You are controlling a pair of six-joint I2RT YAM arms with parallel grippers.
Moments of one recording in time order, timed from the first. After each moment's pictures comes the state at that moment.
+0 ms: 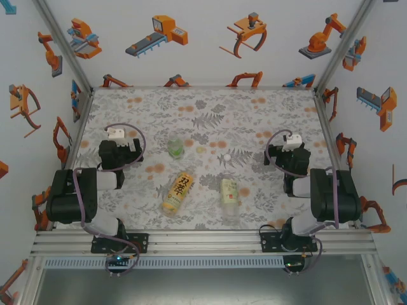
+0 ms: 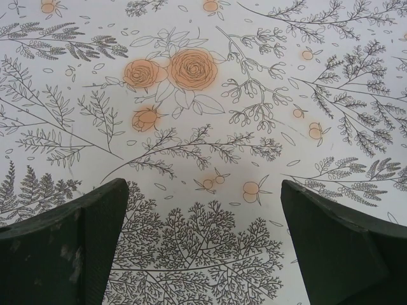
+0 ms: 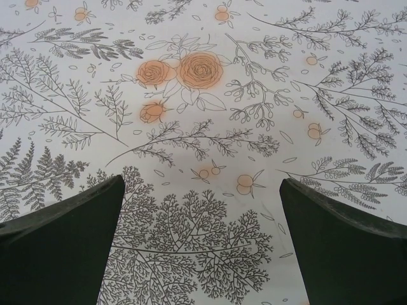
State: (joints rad) left arm -0.01 1.54 0.39 0.76 0.07 -0.01; right arm -0.06 1.54 0.28 0.94 -0.20 -0.03
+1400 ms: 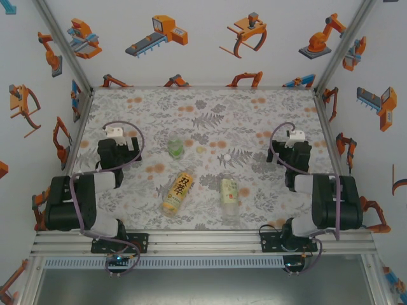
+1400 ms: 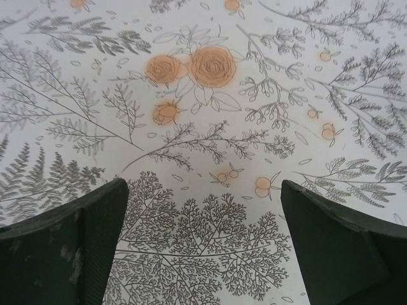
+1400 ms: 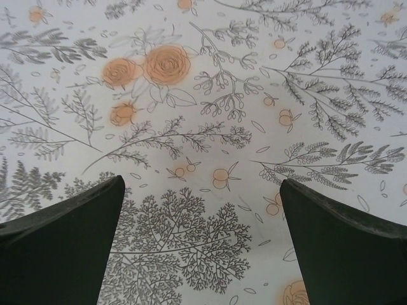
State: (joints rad) left arm -0.02 1.45 0.43 0.60 -0.01 -0.01; right arm -0.06 1.43 0.37 0.66 -0.10 0.00
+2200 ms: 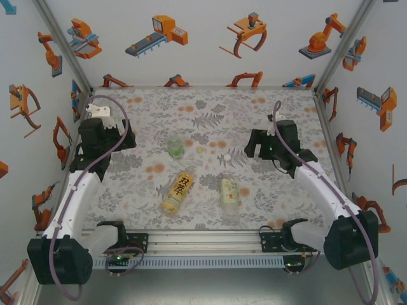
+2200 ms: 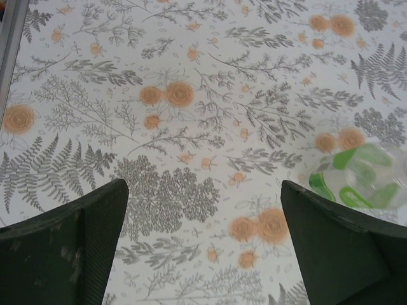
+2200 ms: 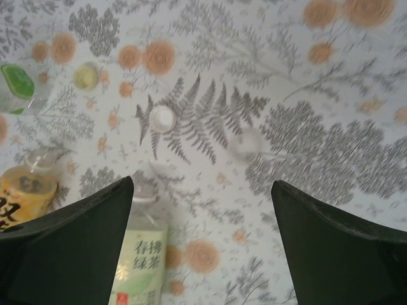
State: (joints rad) left arm -0.07 1.01 0.83 -0.30 -0.01 -0.10; right arm 0.29 1.16 0.83 -0.39 -0.14 0.32
